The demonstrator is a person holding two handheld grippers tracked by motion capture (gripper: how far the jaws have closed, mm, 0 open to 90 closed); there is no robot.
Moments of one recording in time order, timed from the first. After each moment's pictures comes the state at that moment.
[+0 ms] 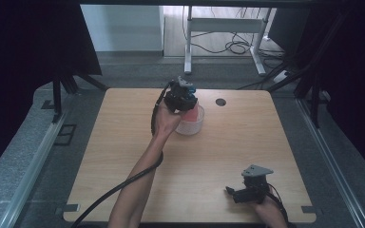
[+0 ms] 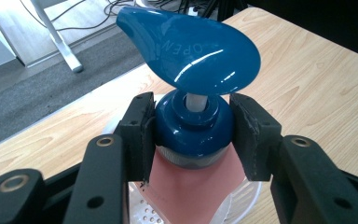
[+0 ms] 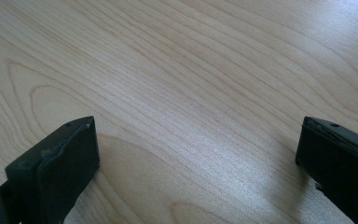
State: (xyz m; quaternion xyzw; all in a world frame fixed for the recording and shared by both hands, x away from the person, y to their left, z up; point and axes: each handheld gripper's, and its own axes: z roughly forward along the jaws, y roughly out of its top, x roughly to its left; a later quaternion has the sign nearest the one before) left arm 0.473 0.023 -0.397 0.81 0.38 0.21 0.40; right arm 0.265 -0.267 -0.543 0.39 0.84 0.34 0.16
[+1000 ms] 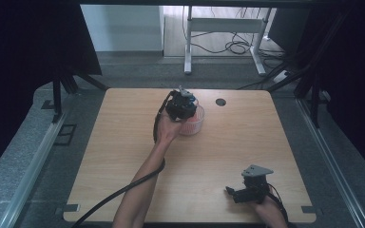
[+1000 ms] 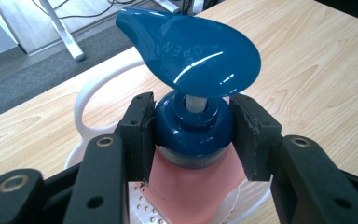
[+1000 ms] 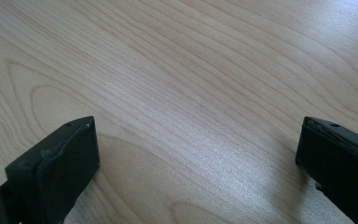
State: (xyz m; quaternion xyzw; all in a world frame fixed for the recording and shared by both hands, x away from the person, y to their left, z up) left arm 0.472 0.018 -0.434 0.81 0.39 0.21 0.38; right arm 0.265 -0.267 -0.543 0.39 0.84 0.34 0.16
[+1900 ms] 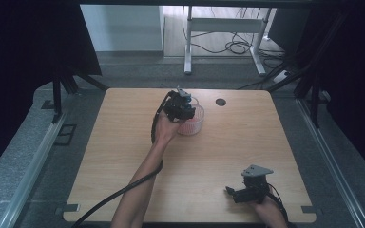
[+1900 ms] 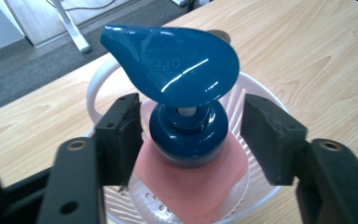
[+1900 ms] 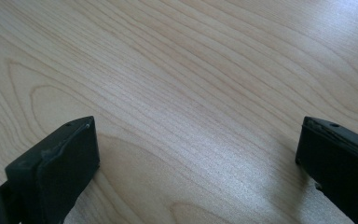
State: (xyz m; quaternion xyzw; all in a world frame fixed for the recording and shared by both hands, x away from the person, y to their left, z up) left arm 0.472 0.024 -0.433 0.81 0.40 0.22 0.36; right arm 0.266 -0.268 -0.543 0.39 0.84 0.34 0.16
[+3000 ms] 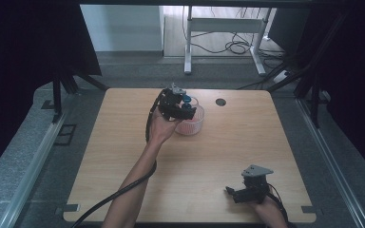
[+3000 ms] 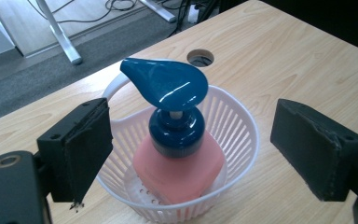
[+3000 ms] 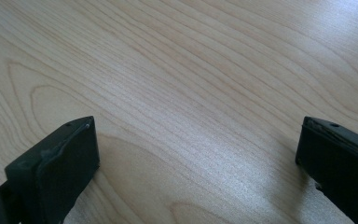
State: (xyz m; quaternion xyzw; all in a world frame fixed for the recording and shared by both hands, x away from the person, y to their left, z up) left arm 0.451 0.040 -0.406 0.80 0.39 0.20 0.40; right arm 0.266 -0.268 -0.543 0.39 0.84 0.34 0.16
